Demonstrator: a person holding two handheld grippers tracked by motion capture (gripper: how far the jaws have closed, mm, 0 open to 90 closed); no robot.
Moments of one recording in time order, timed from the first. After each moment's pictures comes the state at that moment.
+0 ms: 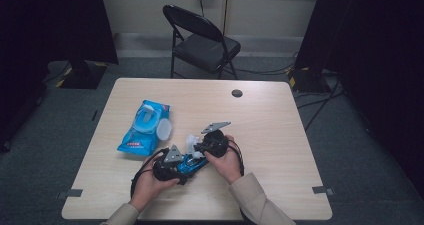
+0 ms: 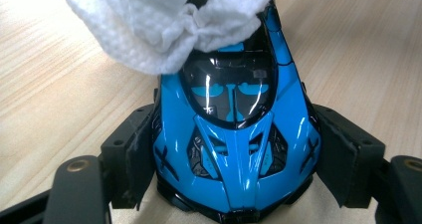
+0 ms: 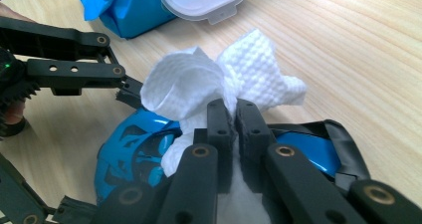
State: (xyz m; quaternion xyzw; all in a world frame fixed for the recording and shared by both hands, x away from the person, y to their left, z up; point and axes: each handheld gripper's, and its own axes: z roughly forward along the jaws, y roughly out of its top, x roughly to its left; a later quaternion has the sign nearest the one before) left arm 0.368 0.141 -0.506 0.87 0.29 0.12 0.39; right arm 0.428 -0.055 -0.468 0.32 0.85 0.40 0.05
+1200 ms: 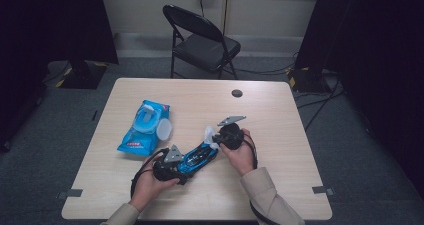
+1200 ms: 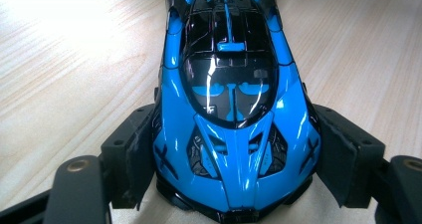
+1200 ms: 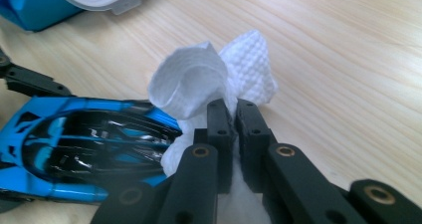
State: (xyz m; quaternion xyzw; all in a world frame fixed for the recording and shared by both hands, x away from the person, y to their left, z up) left arm 0.368 0.141 -0.506 0.87 0.29 0.12 0.39; right arm 0.450 -0.102 -0.464 0.37 0.84 0.37 0.12
